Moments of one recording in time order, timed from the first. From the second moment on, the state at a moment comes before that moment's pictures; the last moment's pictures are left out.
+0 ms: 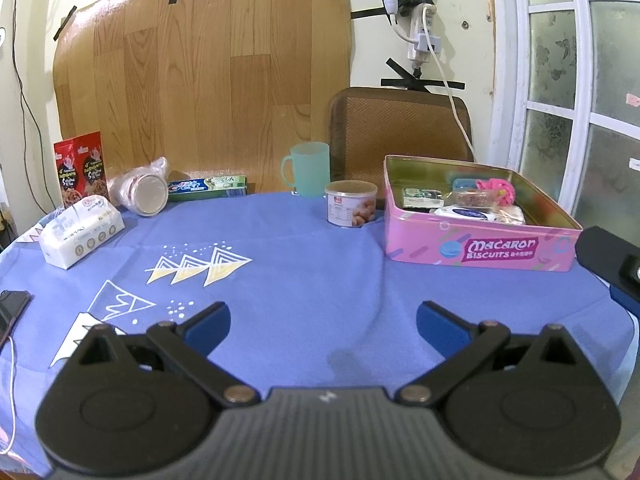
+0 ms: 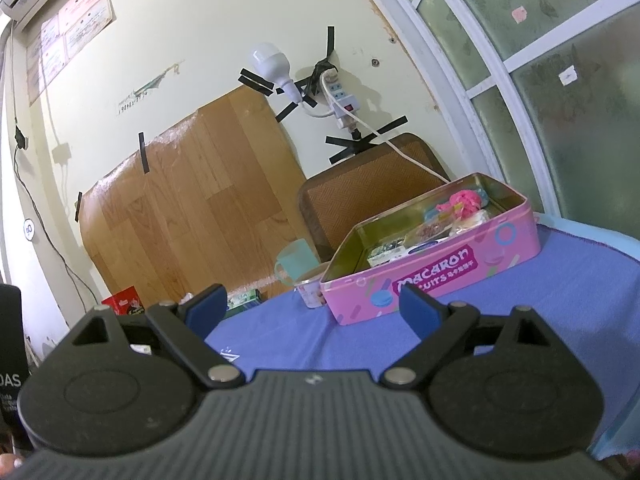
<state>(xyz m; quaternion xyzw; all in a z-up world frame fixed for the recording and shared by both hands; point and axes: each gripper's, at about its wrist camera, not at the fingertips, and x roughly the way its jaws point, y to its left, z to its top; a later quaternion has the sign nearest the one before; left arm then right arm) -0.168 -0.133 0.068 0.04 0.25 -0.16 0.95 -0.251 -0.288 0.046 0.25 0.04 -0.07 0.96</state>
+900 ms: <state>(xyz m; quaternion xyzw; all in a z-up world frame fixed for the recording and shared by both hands) -0.169 -0.133 0.066 0.03 0.26 -0.16 0.95 -0.250 -0.289 0.045 0.25 0.04 -0.06 0.97</state>
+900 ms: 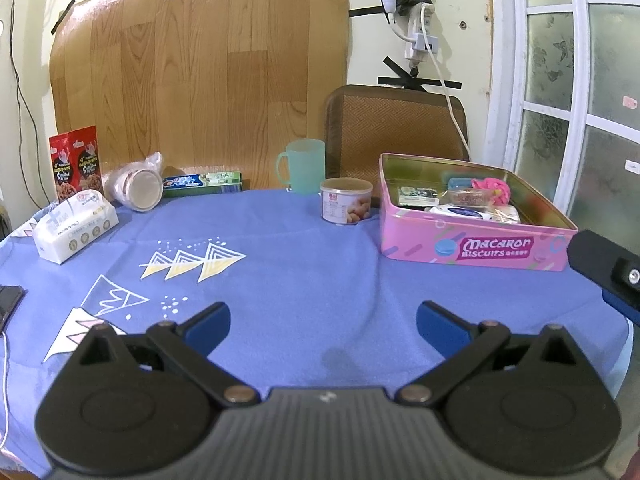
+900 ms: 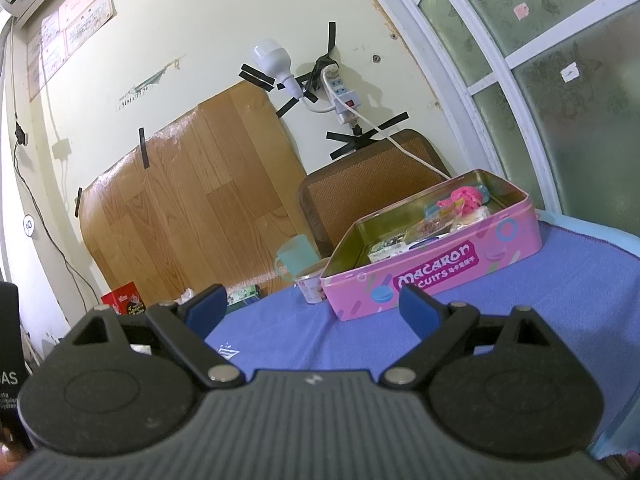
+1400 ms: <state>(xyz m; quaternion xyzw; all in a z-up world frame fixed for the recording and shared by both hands) -0.168 -0.133 0.067 0.03 0.26 -0.16 0.95 -0.249 -0.289 0.044 0.25 0.04 -0.06 0.97</state>
